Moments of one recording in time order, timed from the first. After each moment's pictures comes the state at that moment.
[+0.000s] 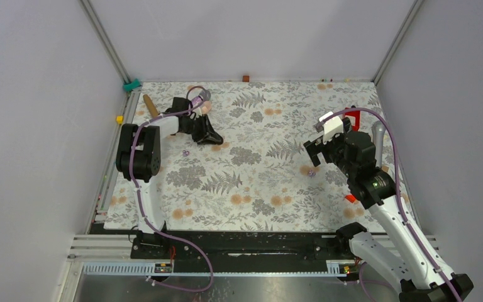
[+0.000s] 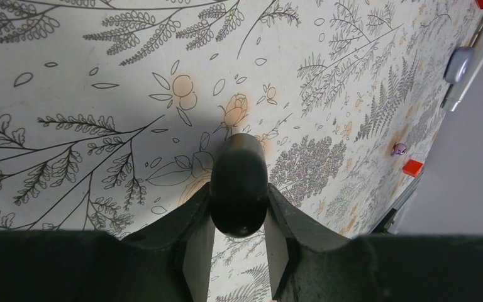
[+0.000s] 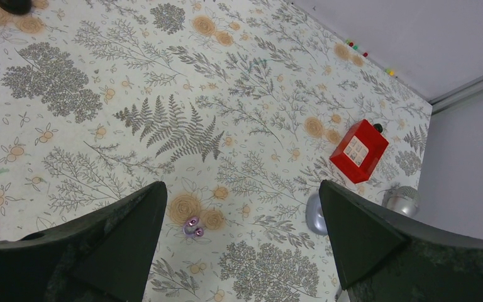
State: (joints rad) left arm -0.11 2.07 1.35 -0.34 0.68 -0.41; right arm 0.38 0.78 0.83 -0.41 0.06 -0.35
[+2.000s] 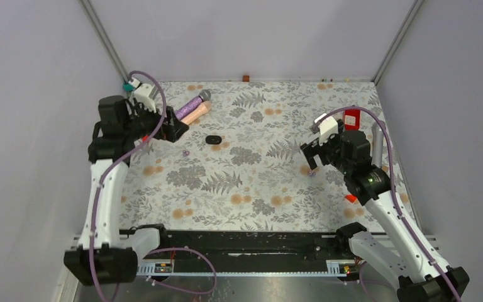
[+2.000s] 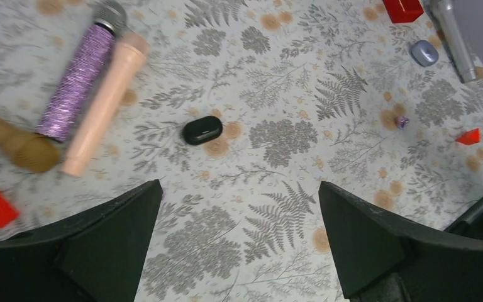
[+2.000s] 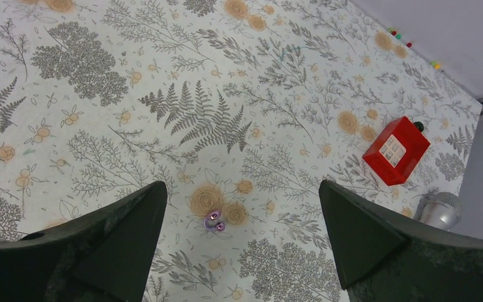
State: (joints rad) left arm 0.04 1.16 1.20 -0.58 0.65 0.01; right arm 0.36 0.81 0.80 -0.40 -0.04 -0.33
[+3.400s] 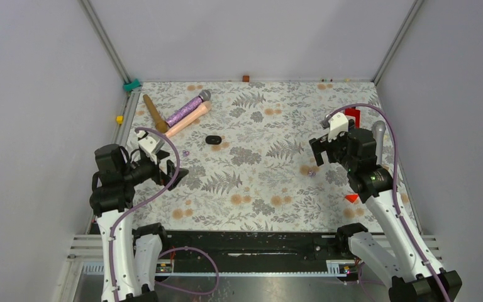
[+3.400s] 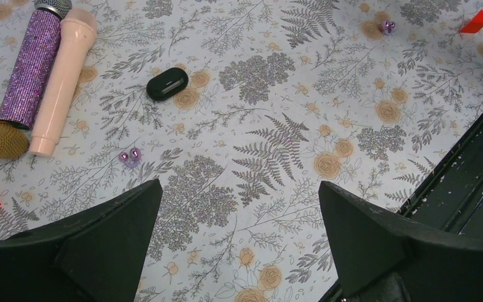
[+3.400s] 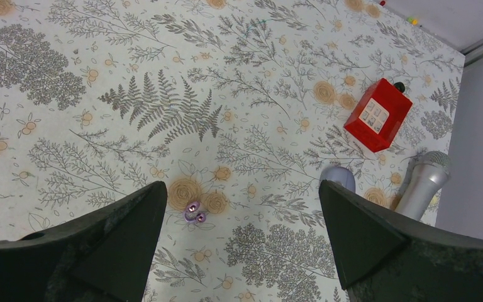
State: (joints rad) left arm 0.26 0.66 0.82 -0.76 0.94 0.42; right arm 0.24 0.82 0.78 -0.40 -0.04 -0.30
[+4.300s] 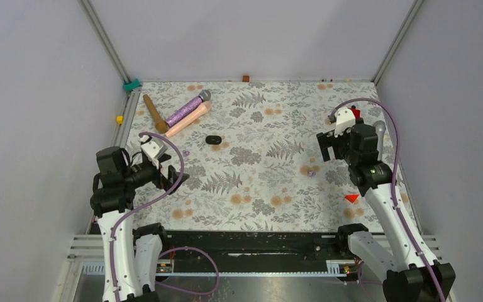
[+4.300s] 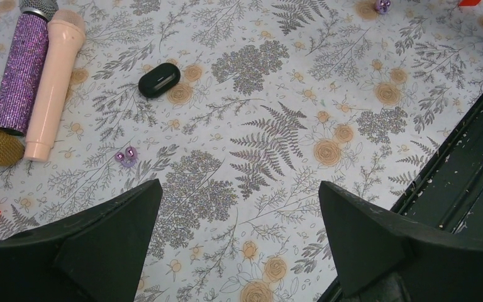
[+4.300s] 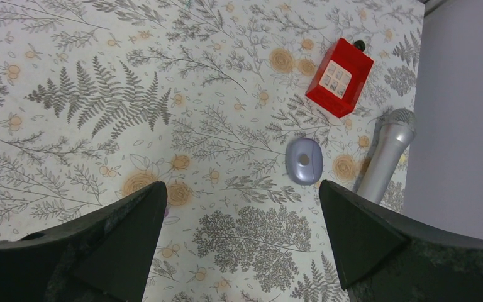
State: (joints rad) left arm 0.26 0.65 0.81 -0.82 0.97 0.53; right arm 0.16 0.87 0.78 -0.39 0.04 -0.31
